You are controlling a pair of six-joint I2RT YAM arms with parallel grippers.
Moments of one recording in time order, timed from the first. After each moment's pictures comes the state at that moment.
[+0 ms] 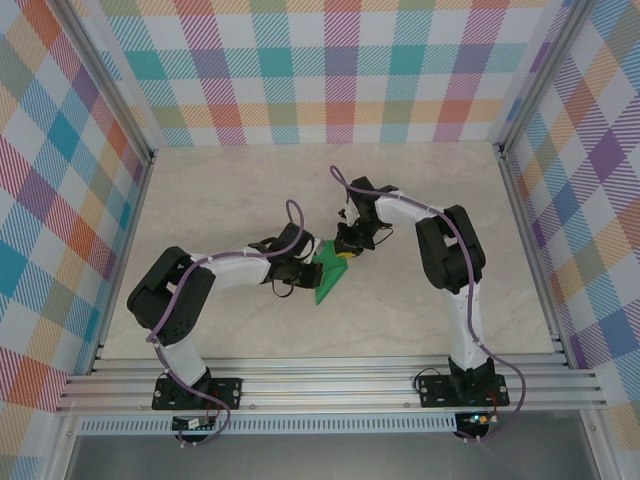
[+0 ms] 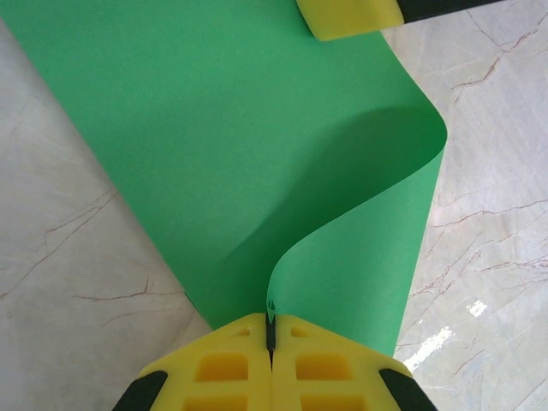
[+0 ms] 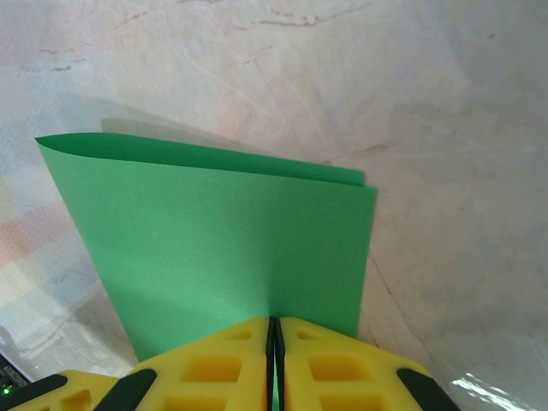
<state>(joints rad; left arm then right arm) -0.65 1.75 0.93 -0.22 0.24 -0.37 0.49 2.20 1.61 -0.81 -0.52 0.38</state>
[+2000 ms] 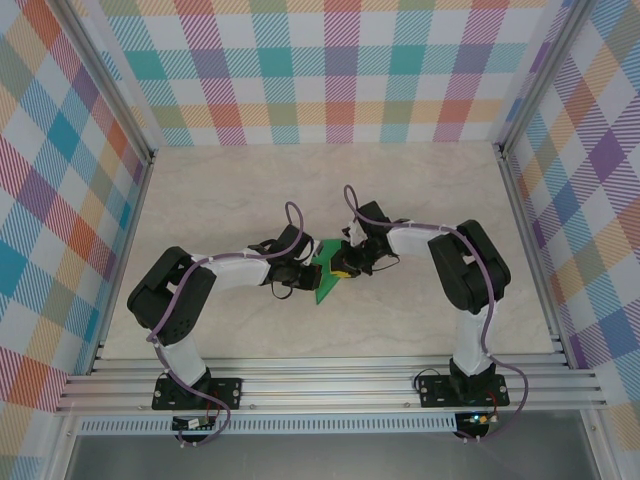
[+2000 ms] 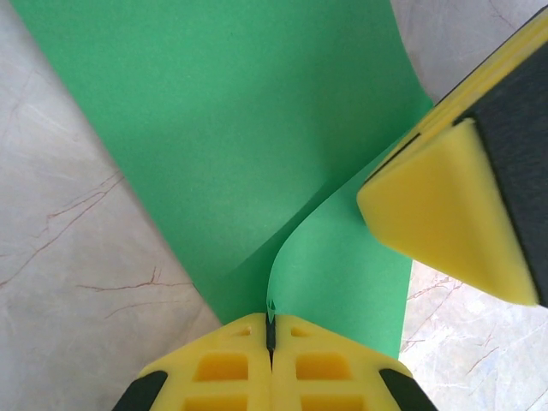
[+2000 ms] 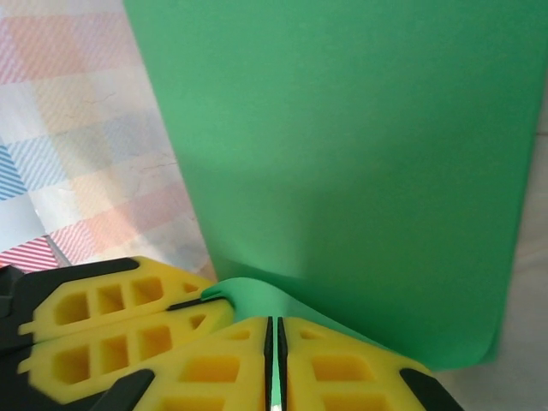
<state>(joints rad) -0.64 1.75 0.91 -0.21 0.24 -0.37 0.53 1.97 1.13 -0.35 -0.70 0.65</state>
